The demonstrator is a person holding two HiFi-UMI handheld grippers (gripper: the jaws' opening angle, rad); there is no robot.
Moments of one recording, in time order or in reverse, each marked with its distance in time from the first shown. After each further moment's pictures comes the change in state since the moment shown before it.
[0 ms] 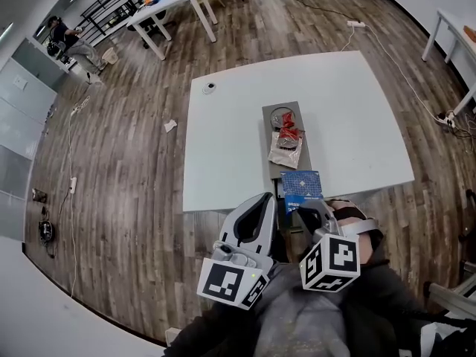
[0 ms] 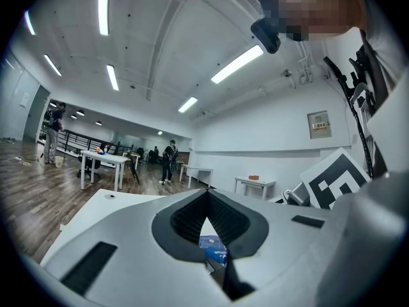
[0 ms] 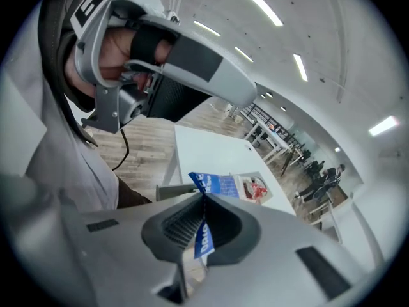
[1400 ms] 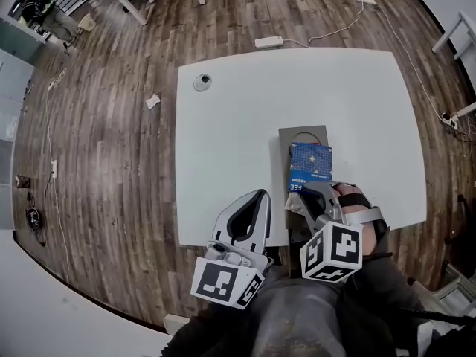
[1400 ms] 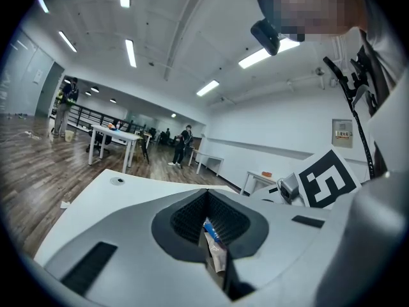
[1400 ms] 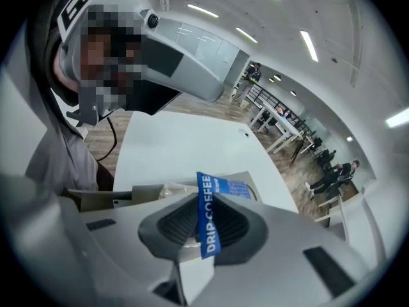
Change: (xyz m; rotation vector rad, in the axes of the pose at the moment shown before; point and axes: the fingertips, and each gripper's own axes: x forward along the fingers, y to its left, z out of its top) left arm 0.116 0.148 -0.027 -0.152 0.130 0.066; right arm 0.138 -0.127 0.012 0.008 0.121 0.095
